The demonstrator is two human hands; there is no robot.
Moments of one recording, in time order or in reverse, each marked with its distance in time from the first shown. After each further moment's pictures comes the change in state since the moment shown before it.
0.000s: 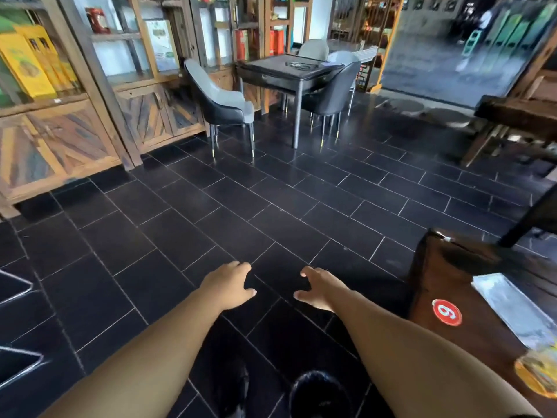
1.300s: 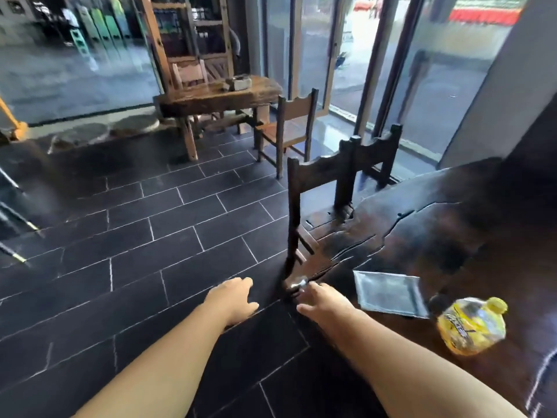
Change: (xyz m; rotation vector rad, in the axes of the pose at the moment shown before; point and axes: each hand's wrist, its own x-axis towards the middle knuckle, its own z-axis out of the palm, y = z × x) left_hand 0.558 0.454 -0.072 0.485 -0.339 1.066; right_hand 0.156 0.336 -0.236 0.576 0.520 1.016
